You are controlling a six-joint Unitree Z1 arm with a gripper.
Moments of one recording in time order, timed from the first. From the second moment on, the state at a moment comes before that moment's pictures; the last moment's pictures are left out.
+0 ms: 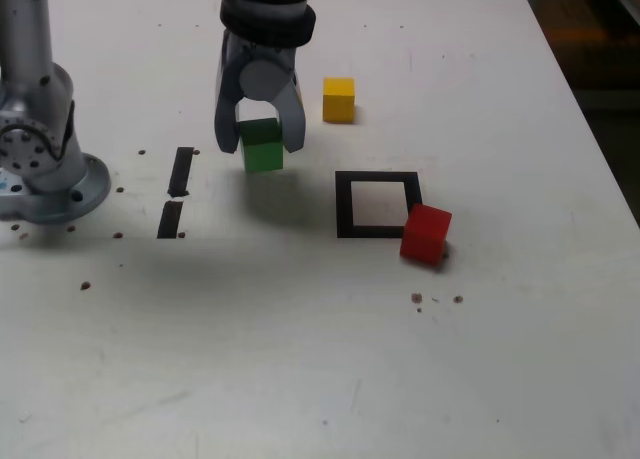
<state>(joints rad) 0.15 1.77 -1.15 1.20 -0.05 0.10</state>
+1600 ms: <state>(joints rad) 0.32 1.77 -0.98 0.98 -0.04 0.36</state>
